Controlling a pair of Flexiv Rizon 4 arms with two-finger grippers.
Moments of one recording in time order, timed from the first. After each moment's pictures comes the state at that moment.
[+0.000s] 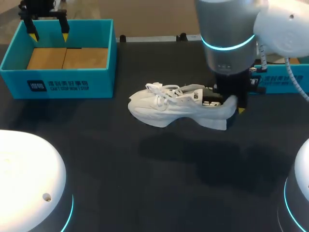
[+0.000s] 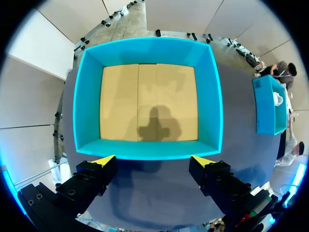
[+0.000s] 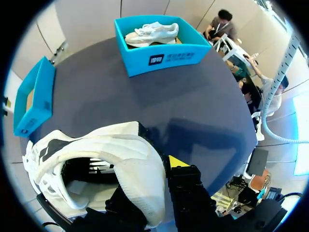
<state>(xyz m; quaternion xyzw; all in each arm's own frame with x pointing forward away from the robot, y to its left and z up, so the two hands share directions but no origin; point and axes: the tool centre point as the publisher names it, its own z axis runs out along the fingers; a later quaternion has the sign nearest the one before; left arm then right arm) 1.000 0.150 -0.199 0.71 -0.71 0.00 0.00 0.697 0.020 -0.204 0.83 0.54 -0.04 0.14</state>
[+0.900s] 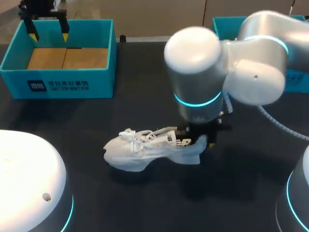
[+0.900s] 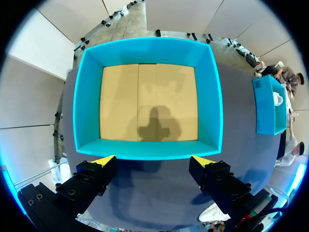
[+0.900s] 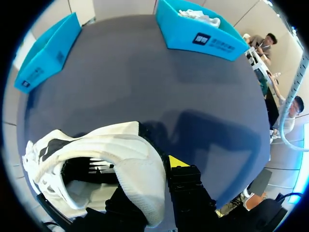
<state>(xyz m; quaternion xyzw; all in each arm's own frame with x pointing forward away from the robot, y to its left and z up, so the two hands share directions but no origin) 1.000 0.150 -0.199 0.71 -0.71 0.00 0.00 0.663 0.089 -0.313 0.76 0.64 -0.02 0.12</state>
